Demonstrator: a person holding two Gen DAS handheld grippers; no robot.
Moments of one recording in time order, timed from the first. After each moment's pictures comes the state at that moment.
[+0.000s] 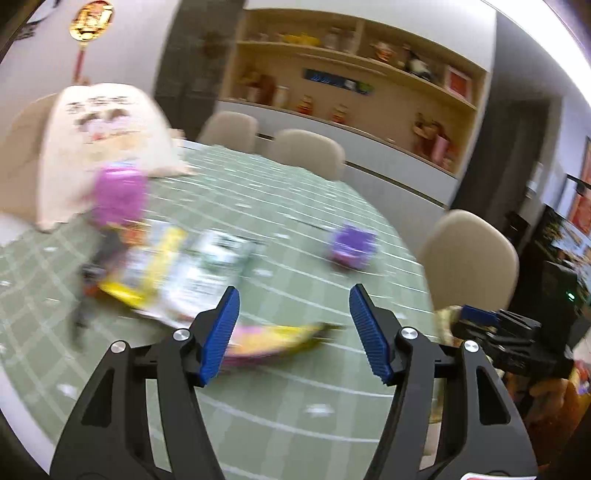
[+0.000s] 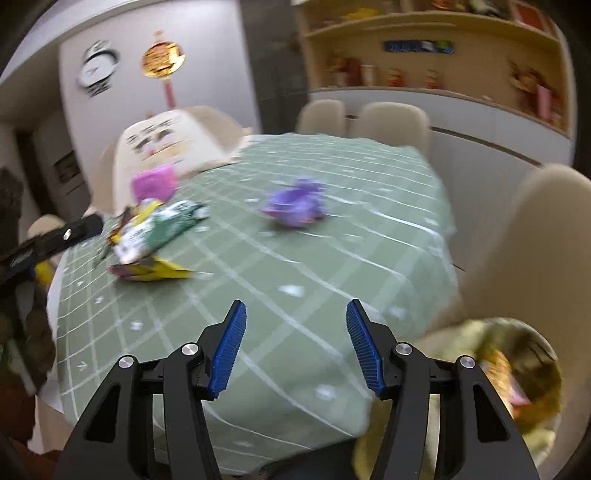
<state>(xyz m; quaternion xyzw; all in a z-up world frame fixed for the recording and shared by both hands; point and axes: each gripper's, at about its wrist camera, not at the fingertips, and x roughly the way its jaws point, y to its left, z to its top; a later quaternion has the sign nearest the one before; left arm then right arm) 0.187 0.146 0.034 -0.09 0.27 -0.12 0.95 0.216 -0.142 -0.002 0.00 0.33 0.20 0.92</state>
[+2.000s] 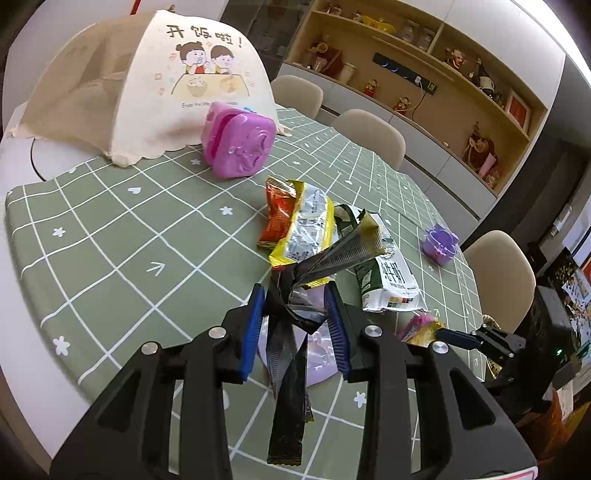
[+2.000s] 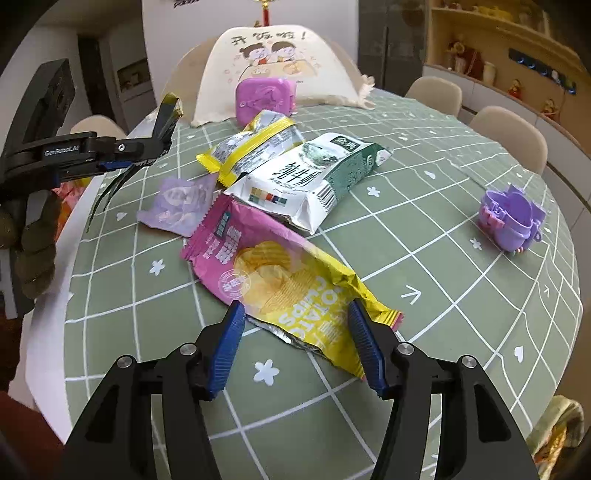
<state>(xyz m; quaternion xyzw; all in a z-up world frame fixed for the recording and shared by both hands) 0.201 0.275 -0.002 -0.17 0.35 -0.08 0.92 0.234 0.025 -0.032 -0.12 0.39 0.32 0.86</state>
